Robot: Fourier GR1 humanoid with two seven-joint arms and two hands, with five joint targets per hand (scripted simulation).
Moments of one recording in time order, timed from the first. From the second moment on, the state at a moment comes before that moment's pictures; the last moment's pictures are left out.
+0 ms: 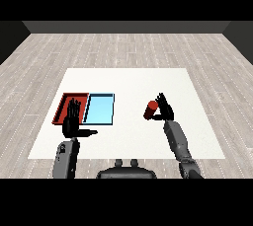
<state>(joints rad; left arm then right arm) 0.01 0.06 0.08 -1.63 0.14 -0.12 -0.45 -0.48 -0.11 -0.18 -0.76 -0.25 0.30 -0.44</state>
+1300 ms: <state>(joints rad) -0.02 0.05 0.08 -1.62 0.14 -0.10 -0.43 -0.56 -0.07 -0.16 -0.62 -0.23 0.24 -0.47</state>
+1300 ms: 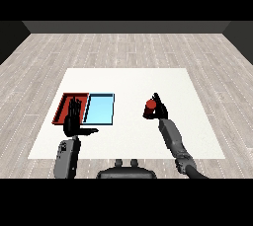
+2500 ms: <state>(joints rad) 0.00 0.04 0.07 -1.63 0.14 -0.10 -0.45 -0.71 -0.07 -0.15 -0.41 -0.13 0.03 -0.50</state>
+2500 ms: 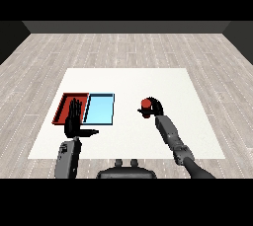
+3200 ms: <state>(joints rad) 0.00 0.04 0.07 -1.65 0.14 -0.09 -0.43 -0.74 -0.05 -0.13 -0.41 -0.08 -0.06 -0.48</state>
